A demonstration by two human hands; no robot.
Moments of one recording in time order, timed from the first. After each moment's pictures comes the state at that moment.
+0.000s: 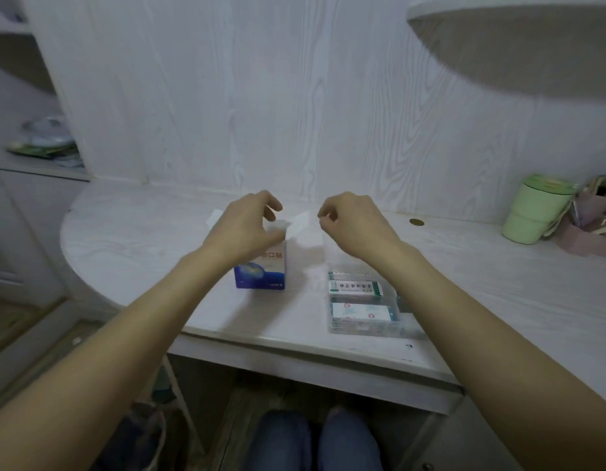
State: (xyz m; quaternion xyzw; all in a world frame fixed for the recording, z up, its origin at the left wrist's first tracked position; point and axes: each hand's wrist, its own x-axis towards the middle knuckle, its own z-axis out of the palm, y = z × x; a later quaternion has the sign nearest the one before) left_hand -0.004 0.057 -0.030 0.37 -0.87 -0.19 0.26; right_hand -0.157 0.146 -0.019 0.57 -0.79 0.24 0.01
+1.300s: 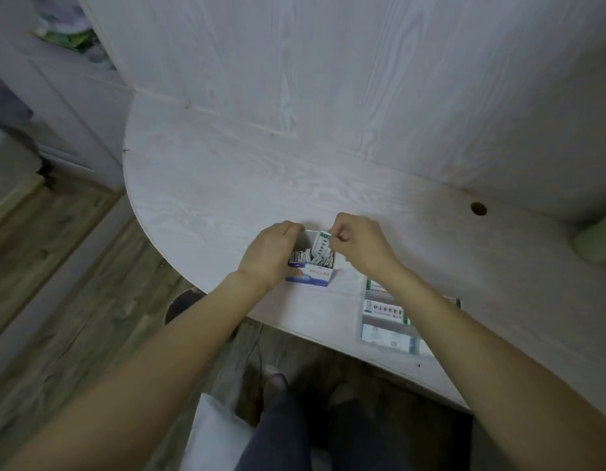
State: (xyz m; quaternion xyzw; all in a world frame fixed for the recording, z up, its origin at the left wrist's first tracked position) left_hand 0.007 -0.009 -0.025 0.40 -0.90 -0.18 0.00; right_hand -0.157 0.057 -0.004 0.52 -0.75 0.29 -0.30
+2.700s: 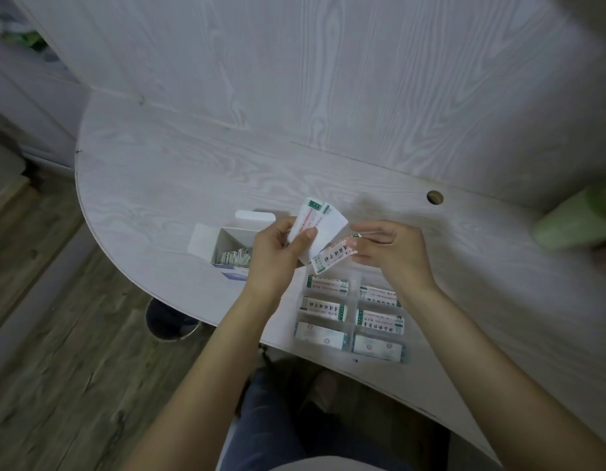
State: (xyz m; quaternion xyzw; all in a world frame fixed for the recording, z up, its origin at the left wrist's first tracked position) left_hand -0.110 0.080 0.032 0.50 -0.49 -0.64 0.32; right_hand -0.266 0.141 0.033 0.26 -0.67 0.53 -0.46
